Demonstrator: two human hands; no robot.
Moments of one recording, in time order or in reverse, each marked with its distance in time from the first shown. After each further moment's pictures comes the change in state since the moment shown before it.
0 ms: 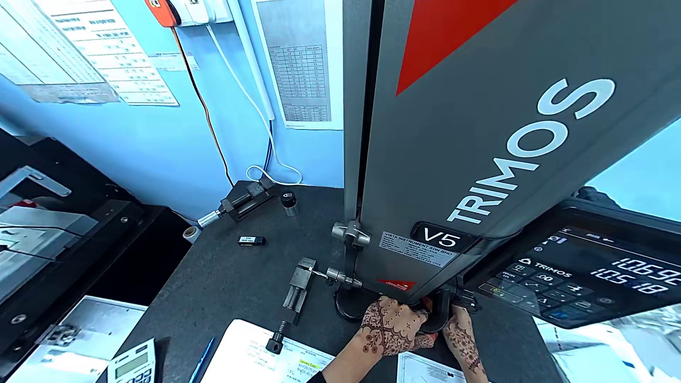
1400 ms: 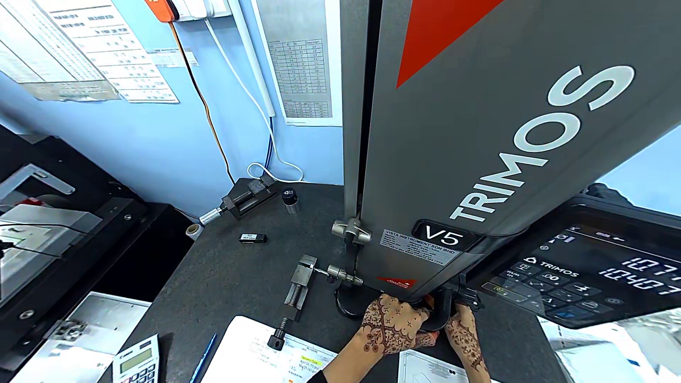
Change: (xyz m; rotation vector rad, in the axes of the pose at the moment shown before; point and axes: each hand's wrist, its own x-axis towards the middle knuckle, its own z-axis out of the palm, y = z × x) left_hand -0.002 0.000 0.004 0.001 0.048 -0.003; right_hand 0.000 -0.007 -0.002 -0.025 0.014 0.016
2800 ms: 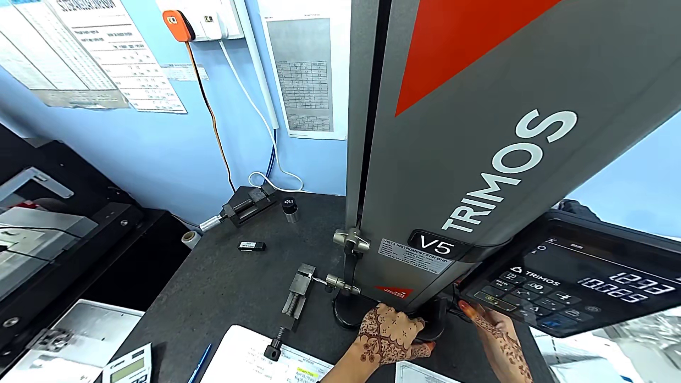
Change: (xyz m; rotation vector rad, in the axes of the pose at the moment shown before) left_hand 0.001 -0.005 0.009 0.016 0.083 0.034; right_hand 0.025 -0.033 -0.064 0.577 -0.007 0.069
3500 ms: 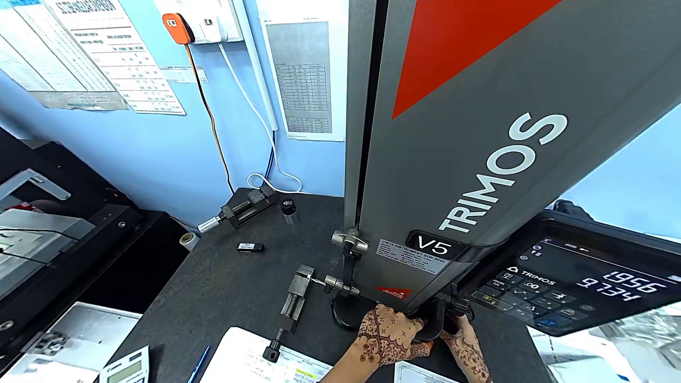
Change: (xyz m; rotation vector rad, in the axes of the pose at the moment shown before) left_hand 0.000 0.003 -0.005 -0.015 -0.042 -0.026; right_hand -0.021 0.069 0.010 -0.464 -0.083 -0.011
